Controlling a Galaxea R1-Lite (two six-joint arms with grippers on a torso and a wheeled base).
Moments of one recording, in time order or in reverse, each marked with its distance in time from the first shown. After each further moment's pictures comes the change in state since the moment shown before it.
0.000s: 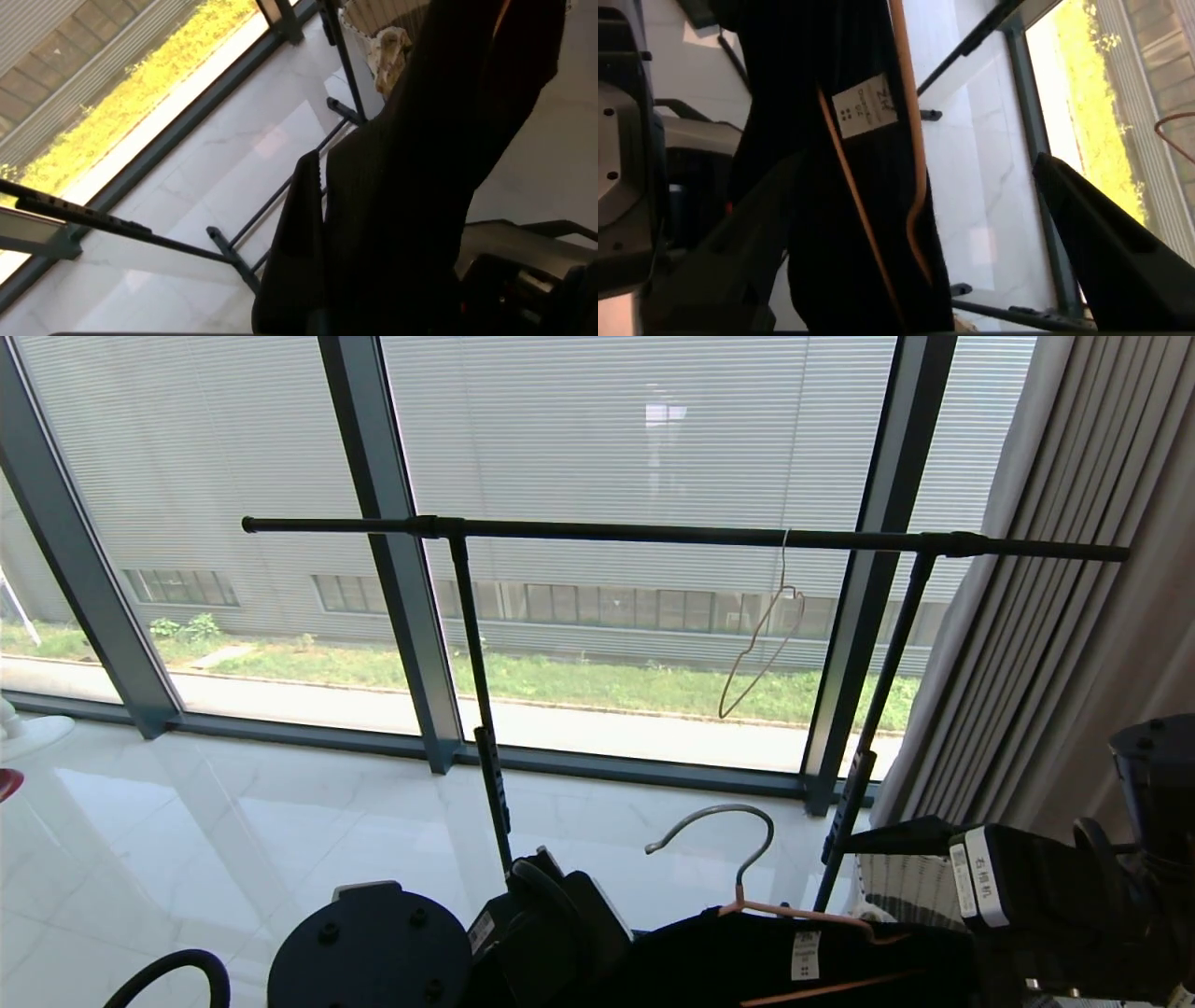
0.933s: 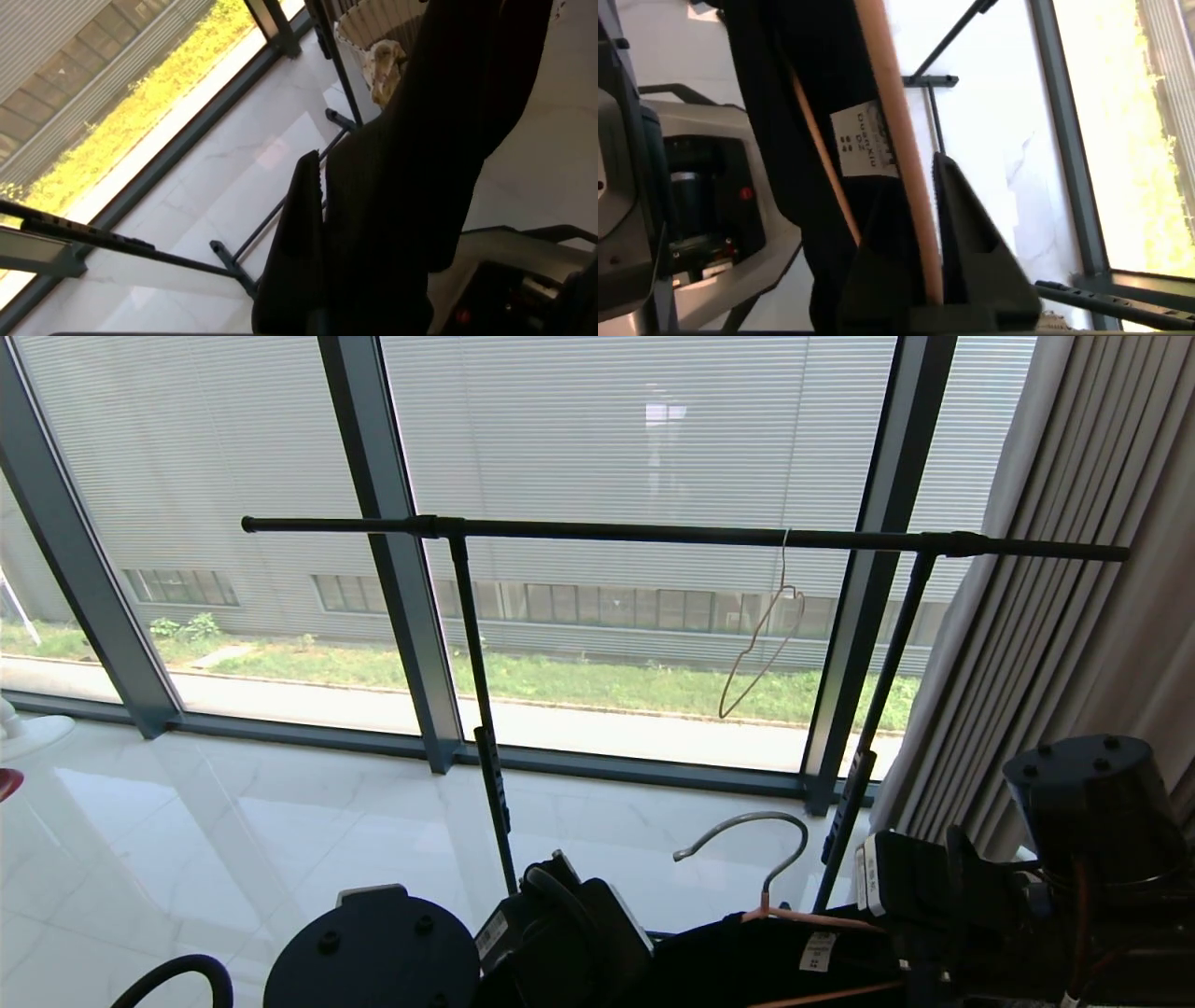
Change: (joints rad) left arm -0.034 0.002 -0.020 -0.011 0.004 0.025; right arm 0.060 0.132 0.001 -0.073 -0.125 0.084
